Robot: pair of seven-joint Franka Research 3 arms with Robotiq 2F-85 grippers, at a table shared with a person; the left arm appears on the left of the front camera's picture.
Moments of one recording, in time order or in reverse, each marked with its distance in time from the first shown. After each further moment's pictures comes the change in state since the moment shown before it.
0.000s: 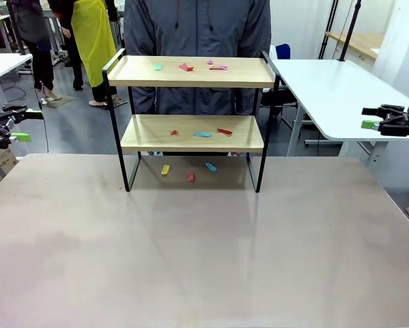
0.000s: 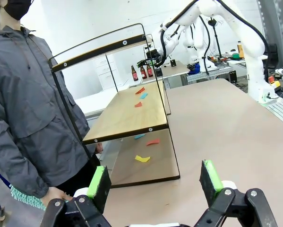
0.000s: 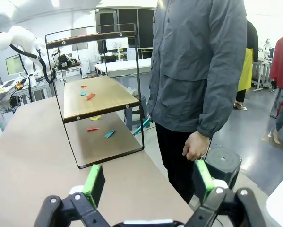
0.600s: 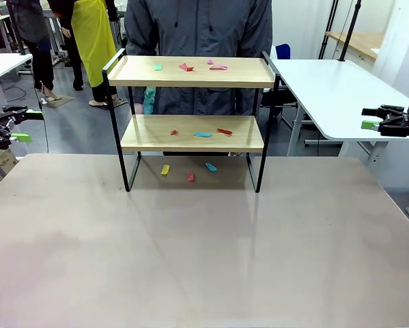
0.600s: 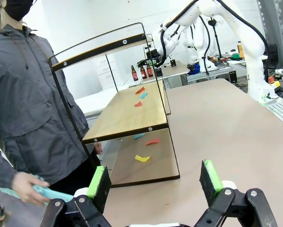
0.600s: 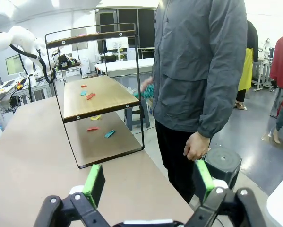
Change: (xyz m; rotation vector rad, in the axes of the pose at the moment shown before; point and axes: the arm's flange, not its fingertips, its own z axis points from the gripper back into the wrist) left arm -0.001 0.000 0.000 0.000 0.000 0.002; right arm -0.001 0.000 0.000 0.000 0.000 -0.002
